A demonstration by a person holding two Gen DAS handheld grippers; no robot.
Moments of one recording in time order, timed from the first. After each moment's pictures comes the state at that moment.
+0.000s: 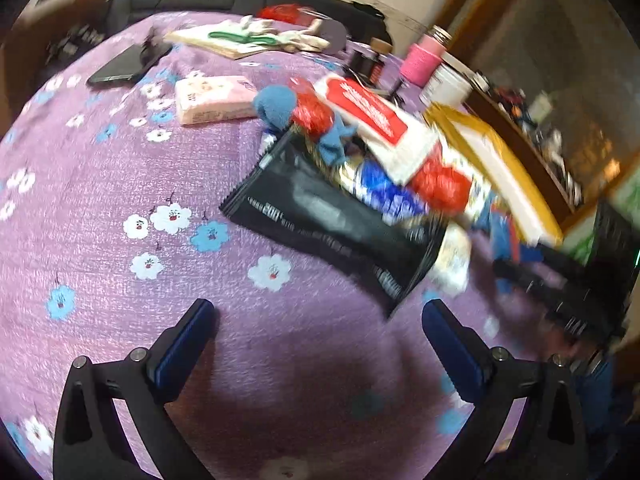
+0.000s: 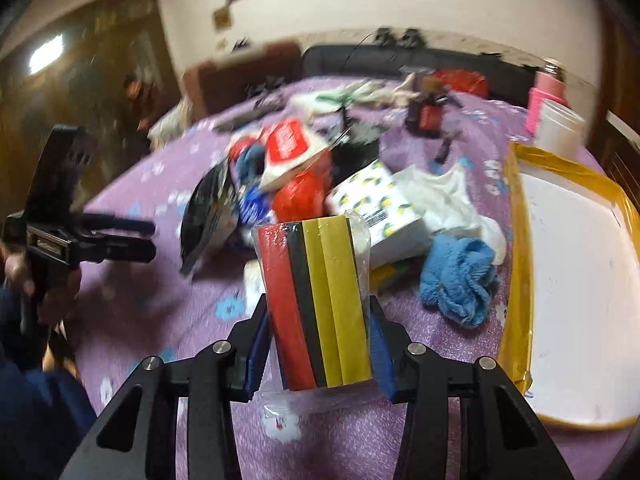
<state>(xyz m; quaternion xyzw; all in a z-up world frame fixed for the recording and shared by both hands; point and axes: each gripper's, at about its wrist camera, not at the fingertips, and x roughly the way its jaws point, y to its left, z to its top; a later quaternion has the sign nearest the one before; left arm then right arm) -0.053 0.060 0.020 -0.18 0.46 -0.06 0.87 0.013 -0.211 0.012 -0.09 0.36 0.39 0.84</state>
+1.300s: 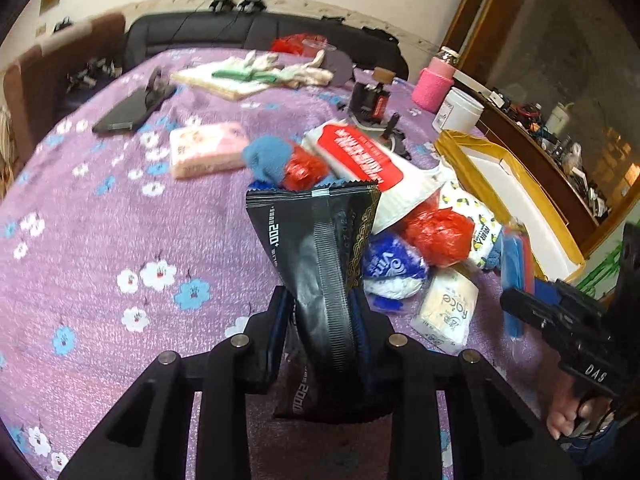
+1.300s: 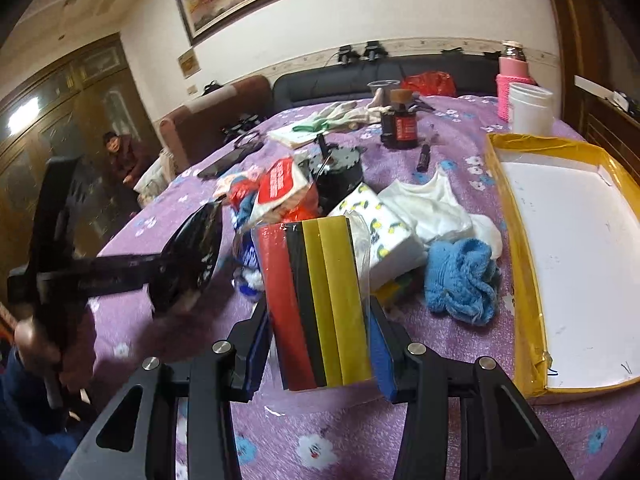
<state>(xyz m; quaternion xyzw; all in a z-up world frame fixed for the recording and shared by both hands) -0.033 0.030 0.036 -0.12 0.41 -0.02 0.90 0.008 -0.205 0.021 -0.01 0.34 0.35 0.87</state>
